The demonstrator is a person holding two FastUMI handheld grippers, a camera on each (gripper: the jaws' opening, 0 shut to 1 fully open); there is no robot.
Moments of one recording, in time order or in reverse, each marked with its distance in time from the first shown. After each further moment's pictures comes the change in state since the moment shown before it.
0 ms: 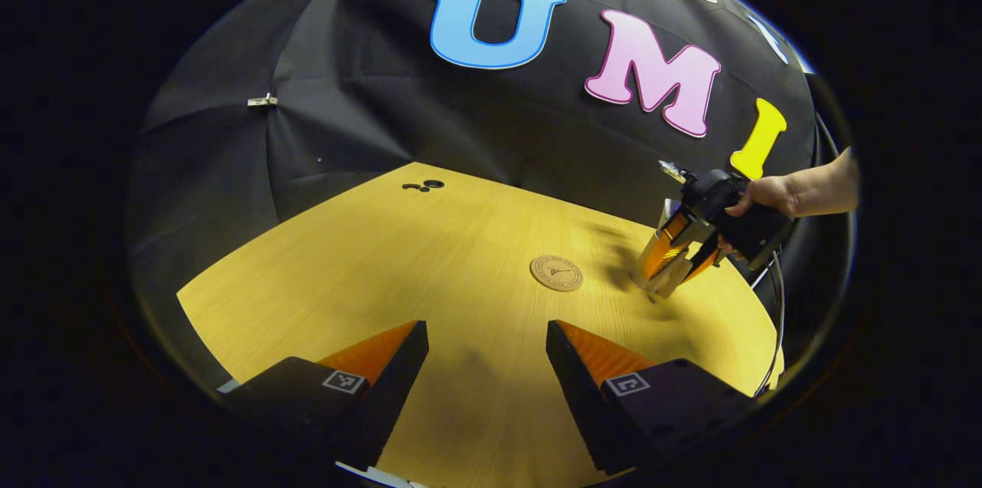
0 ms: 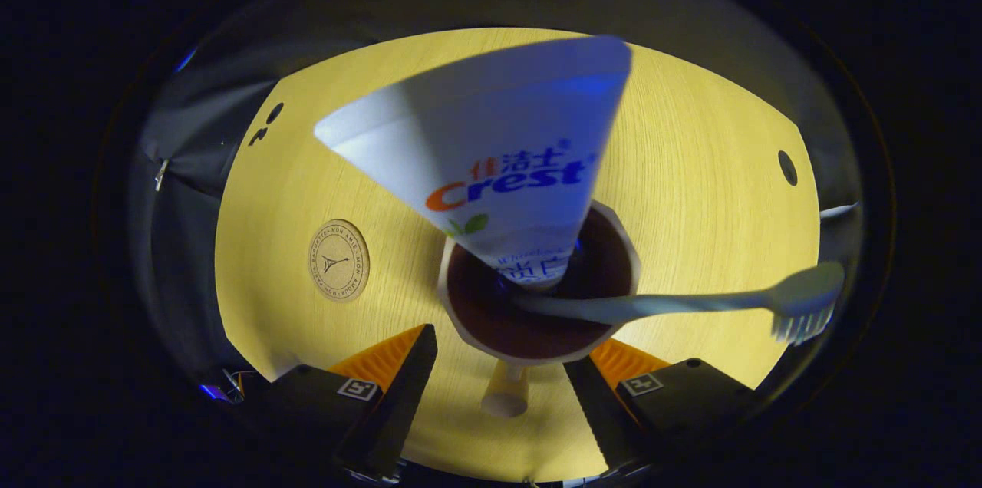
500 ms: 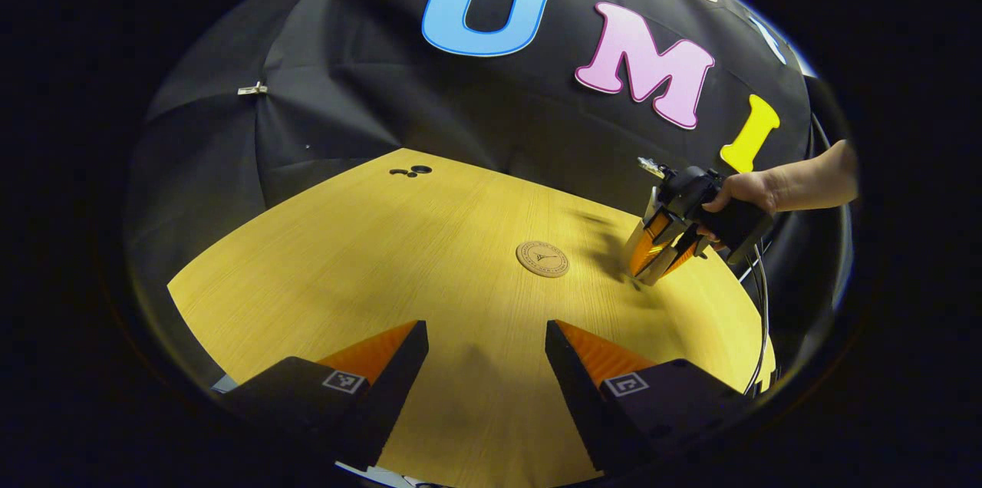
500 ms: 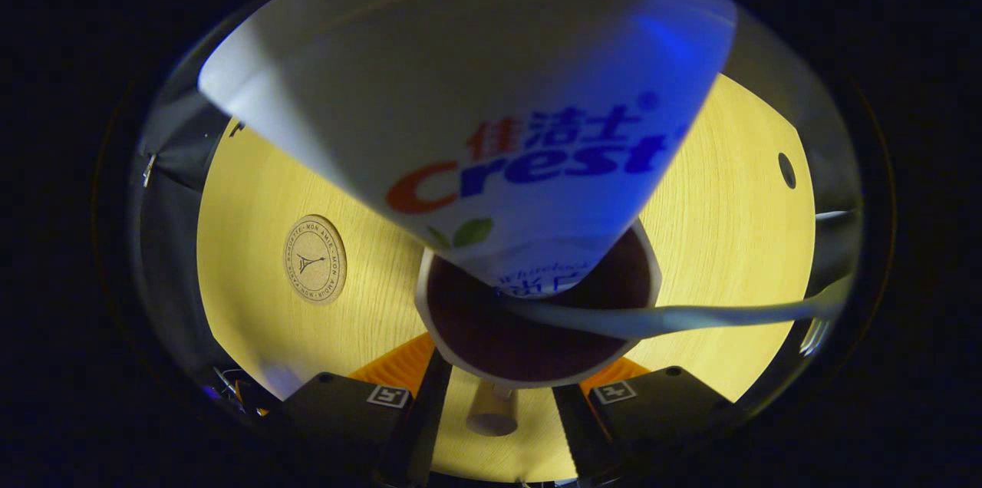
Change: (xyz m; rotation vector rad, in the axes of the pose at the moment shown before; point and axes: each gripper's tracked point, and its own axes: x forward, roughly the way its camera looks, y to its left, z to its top) left arm -0.002 -0.008 -0.010 0.000 0.044 -0.039; right arm 0.014 -0.009 -0.002 -0.020 0.025 -0.045
